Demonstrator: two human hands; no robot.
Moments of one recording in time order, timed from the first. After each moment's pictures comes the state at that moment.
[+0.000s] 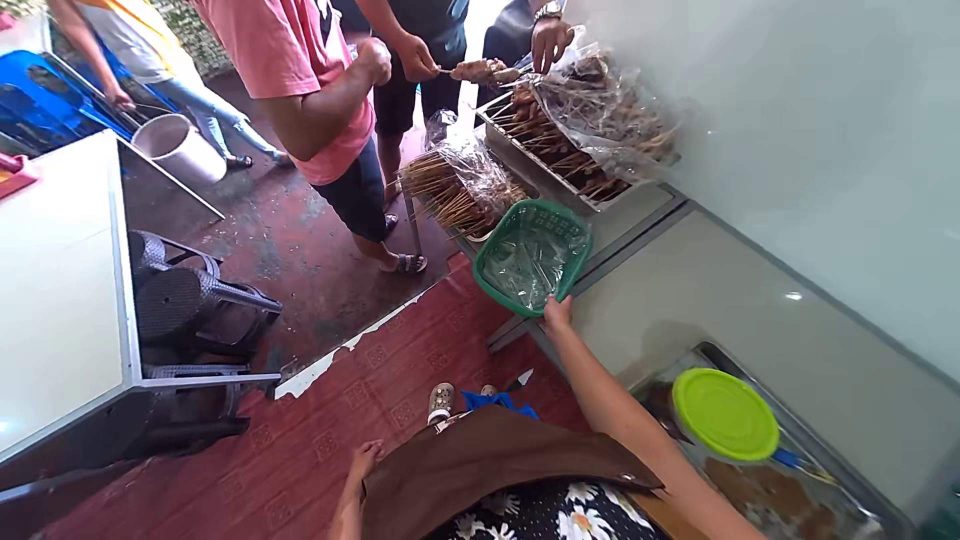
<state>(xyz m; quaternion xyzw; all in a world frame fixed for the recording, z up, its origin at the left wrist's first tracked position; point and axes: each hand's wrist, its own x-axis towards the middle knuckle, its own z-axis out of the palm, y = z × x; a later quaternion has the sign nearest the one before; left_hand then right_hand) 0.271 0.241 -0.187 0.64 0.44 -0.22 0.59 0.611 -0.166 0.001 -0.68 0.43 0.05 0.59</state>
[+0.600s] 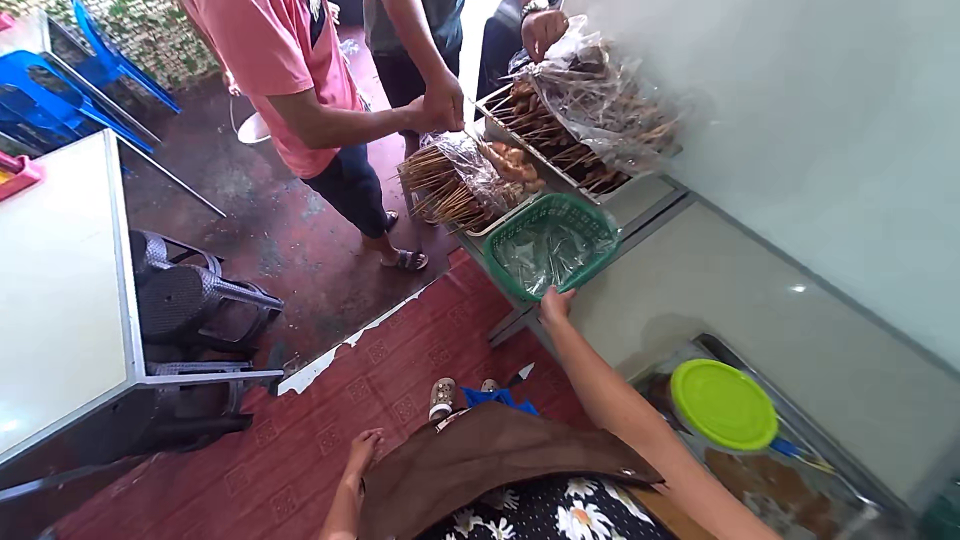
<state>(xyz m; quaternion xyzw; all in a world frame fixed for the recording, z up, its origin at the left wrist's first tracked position) 0.308 0.224 -0.102 0.63 0.47 -0.25 0.56 0.615 -0.160 0.006 -0.66 0.45 0.01 0.61</state>
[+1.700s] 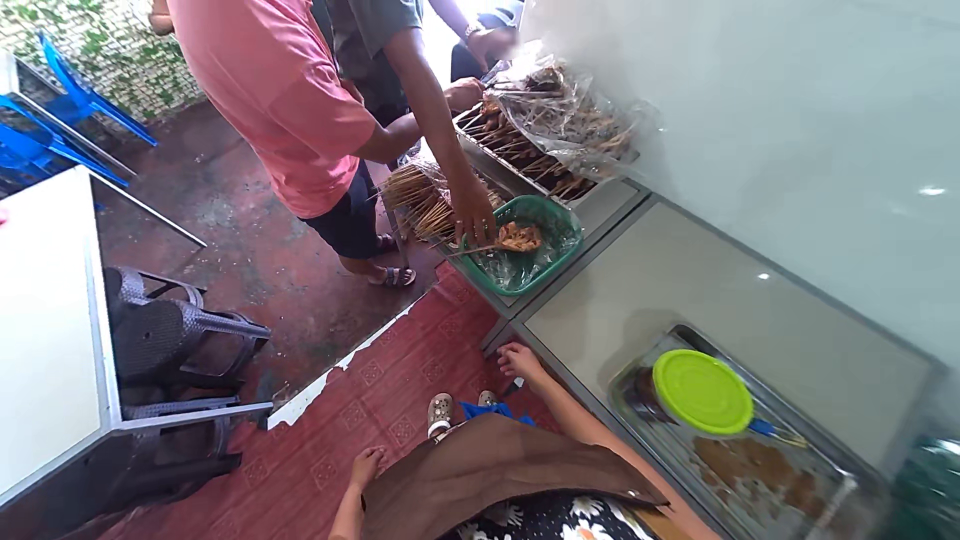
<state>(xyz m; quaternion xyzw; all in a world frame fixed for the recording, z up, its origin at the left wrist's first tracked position) 0.323 0.224 -0.118 0.68 0.41 -0.30 0.52 0.515 -0.152 -0.023 -0.70 0.30 0.32 0.56</state>
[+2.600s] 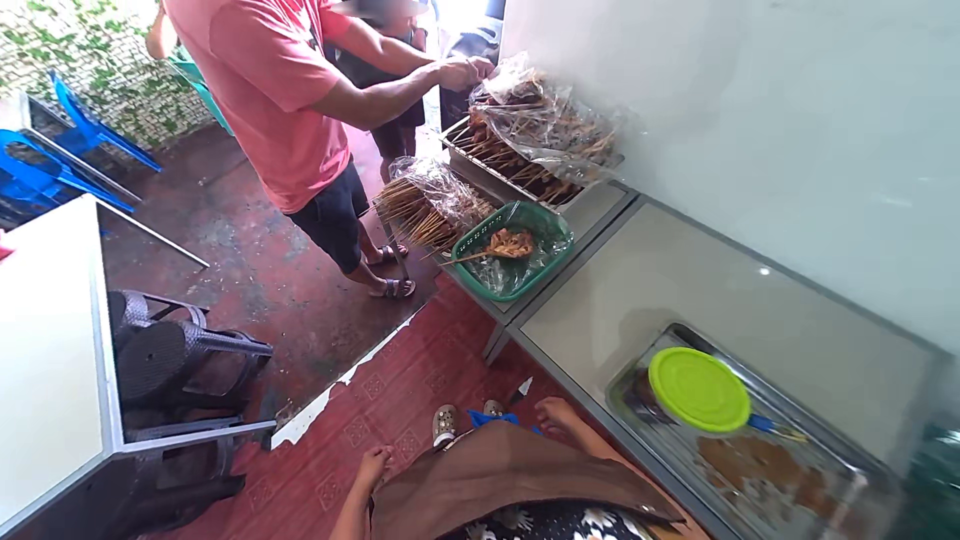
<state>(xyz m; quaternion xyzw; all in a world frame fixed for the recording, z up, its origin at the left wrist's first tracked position) 0.355 0.206 -0.094 0.71 0.37 -0.33 0.50 0.432 -0.231 -0.091 -0.69 0.38 0.41 0.47</state>
